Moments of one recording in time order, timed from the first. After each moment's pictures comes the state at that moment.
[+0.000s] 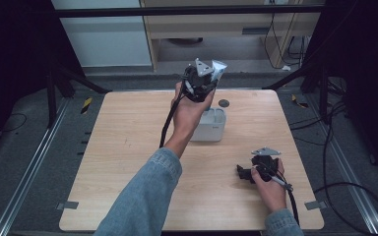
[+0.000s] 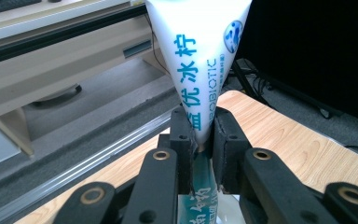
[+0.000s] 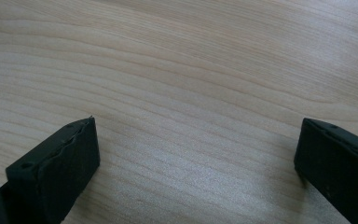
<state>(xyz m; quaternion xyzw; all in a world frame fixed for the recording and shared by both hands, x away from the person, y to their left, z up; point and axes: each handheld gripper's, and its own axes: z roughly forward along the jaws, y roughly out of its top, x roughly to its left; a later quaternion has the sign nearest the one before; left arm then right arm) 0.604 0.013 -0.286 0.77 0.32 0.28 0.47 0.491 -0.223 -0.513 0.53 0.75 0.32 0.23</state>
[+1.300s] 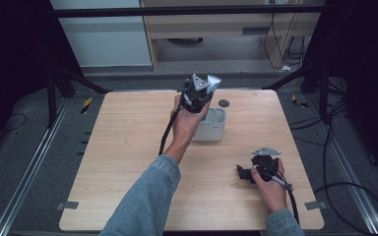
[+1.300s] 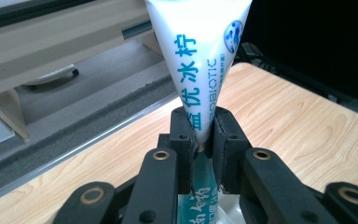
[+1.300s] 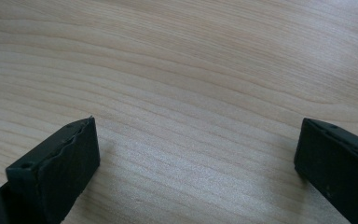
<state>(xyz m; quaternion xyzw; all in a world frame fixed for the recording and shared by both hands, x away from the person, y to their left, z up) 0.624 0.023 -0.348 0.78 0.34 0.28 0.45 0.491 -0.224 -0.513 0.52 0.76 0.32 0.23</state>
